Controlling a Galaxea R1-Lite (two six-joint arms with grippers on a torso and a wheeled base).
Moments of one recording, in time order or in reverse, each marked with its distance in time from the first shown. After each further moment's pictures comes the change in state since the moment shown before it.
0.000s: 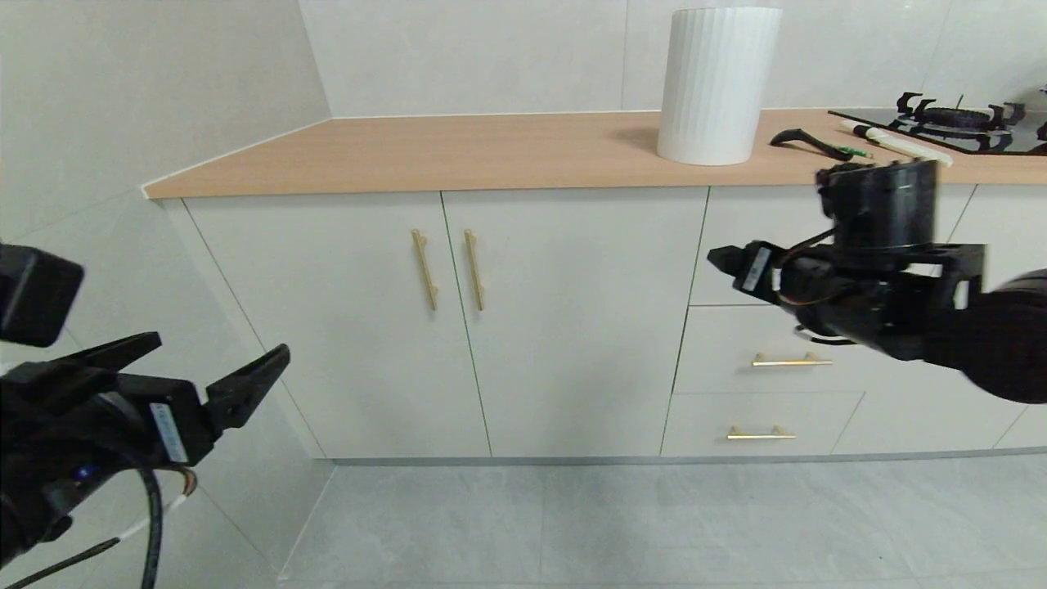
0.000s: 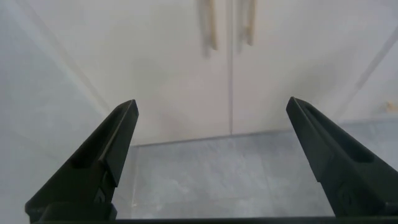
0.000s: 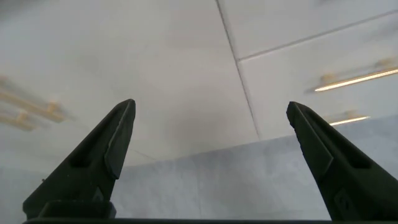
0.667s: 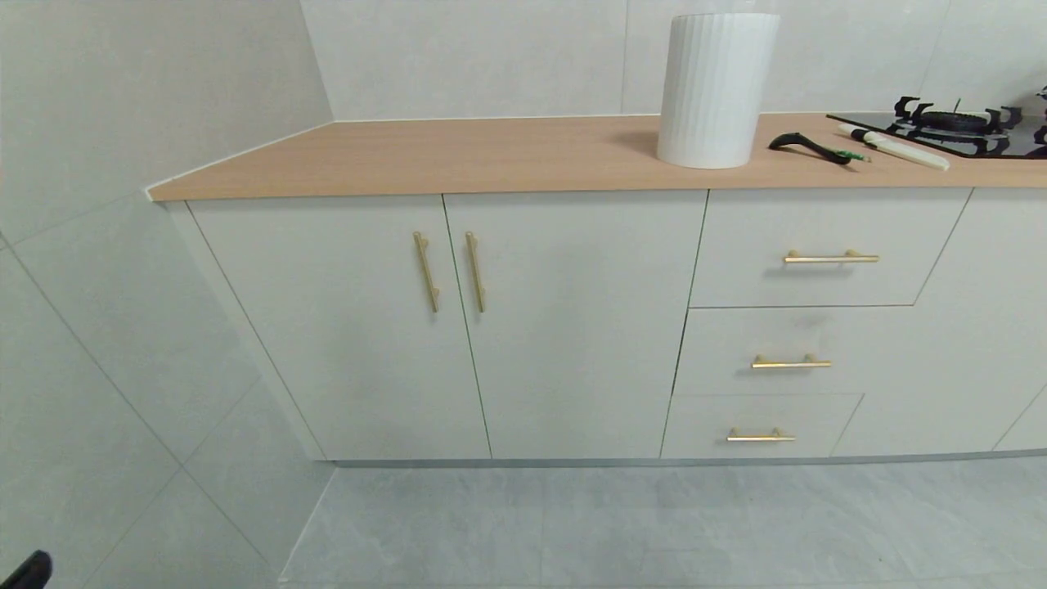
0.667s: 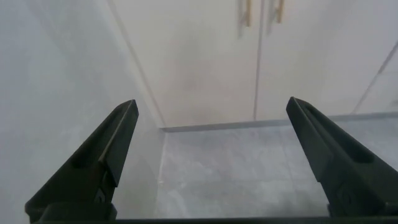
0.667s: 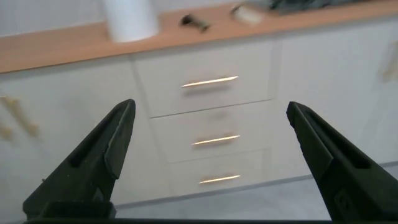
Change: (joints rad) left arm 0.111 -0.703 0.157 0.472 -0.021 0.060; right arm -0.228 -1.201 0.562 0.188 0.021 -0.470
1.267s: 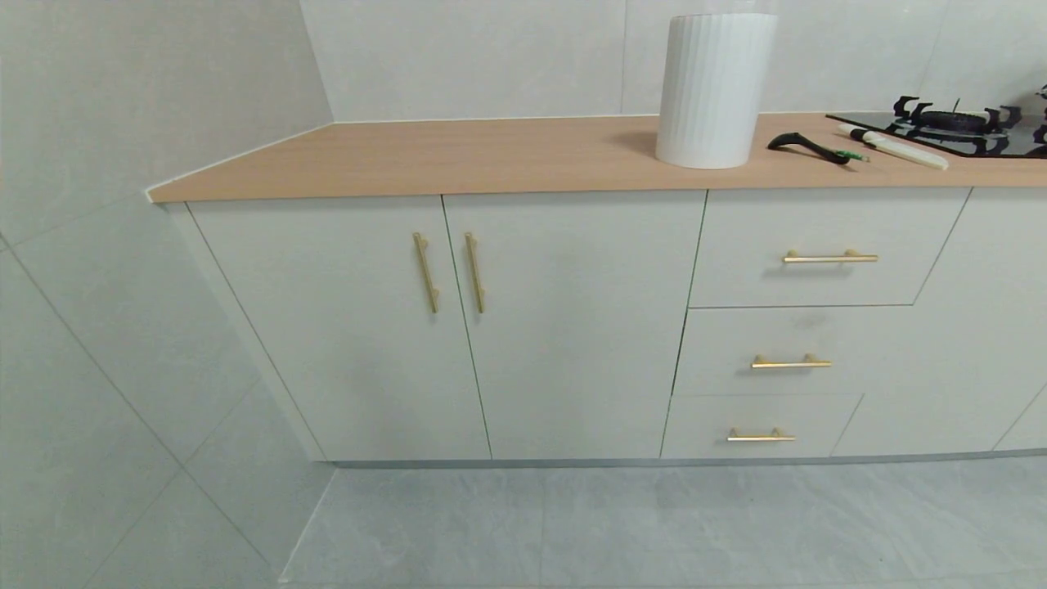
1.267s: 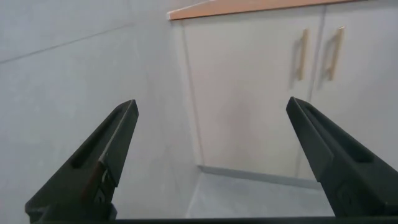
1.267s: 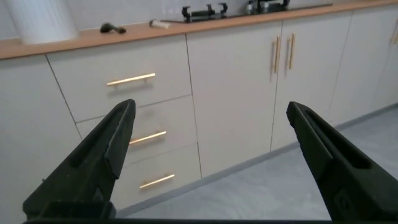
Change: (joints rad) left arm 0.233 -0.303 0.087 -0.061 -0.036 0.082; right arm -0.249 -0.471 0.157 0.242 -0.036 -0.037
